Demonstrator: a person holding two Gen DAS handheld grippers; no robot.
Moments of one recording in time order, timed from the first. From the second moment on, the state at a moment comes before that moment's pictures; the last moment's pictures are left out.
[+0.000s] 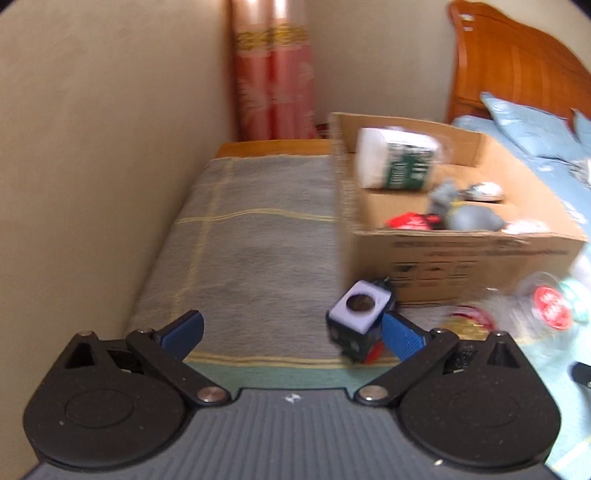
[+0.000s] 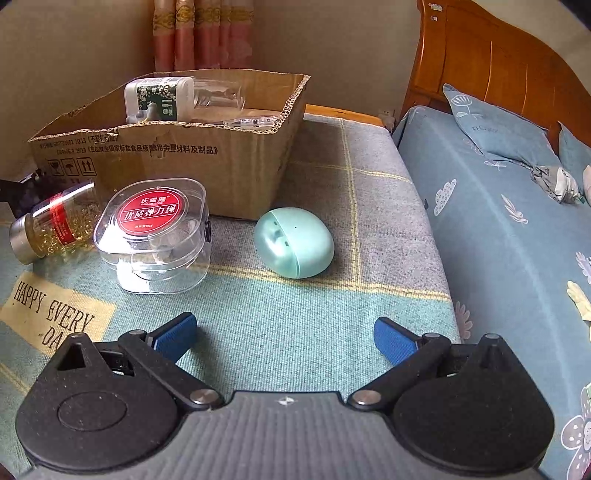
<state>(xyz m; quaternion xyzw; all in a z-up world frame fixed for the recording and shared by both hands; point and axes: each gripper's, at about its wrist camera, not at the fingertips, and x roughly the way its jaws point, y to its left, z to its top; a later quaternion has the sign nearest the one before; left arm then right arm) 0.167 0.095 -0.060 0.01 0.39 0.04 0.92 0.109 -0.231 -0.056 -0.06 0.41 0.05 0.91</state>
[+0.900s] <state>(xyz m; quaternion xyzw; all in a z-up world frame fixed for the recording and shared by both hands) 0.186 0.090 -0.095 -0.02 0.43 0.02 0.90 0.133 -0.252 -0.059 -0.06 0.39 0.12 0.91</state>
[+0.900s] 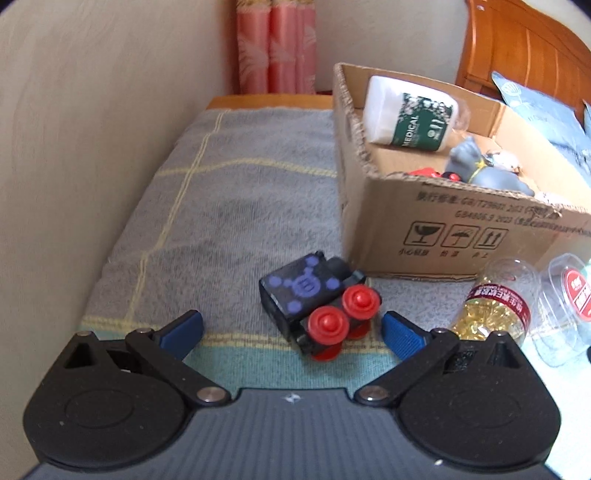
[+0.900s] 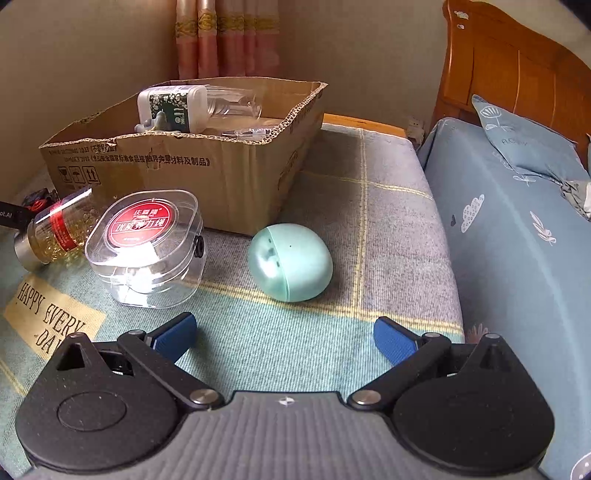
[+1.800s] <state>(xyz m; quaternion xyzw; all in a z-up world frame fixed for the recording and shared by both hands) 0.196 0.090 -0.086 -0.04 0.42 0.00 0.91 0.162 -0.246 -0.053 -0.10 0.37 0.20 0.90</state>
